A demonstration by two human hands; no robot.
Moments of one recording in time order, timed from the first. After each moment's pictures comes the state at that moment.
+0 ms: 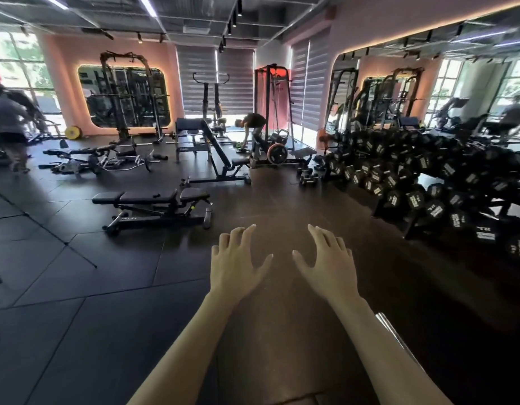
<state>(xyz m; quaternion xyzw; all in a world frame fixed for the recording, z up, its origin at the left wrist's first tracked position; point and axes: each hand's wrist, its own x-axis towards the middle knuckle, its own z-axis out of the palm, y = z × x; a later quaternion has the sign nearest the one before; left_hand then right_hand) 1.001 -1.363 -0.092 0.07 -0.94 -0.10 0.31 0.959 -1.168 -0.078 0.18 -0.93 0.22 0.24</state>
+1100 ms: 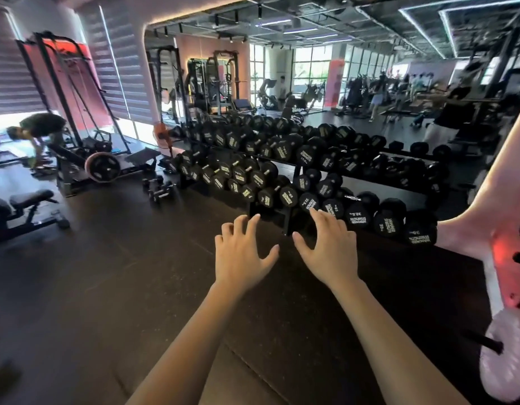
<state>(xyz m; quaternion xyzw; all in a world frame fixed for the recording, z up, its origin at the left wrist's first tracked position) 0.145 -1.133 -0.092 -0.24 -0.92 -0.16 0.26 0.216 -0.955 -0.078 -0.14 -0.93 0.07 0.32</state>
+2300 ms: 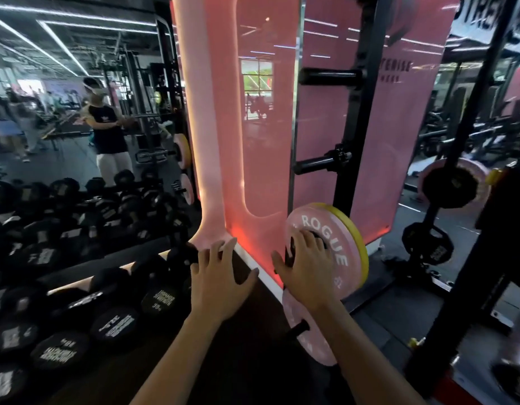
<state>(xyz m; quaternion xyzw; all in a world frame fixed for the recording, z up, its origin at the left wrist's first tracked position) -0.093 -0.411 -0.098 -0.70 -0.65 -0.29 0.08 0.095 -0.398 -0.087 -0.62 -0.68 -0.12 0.37</state>
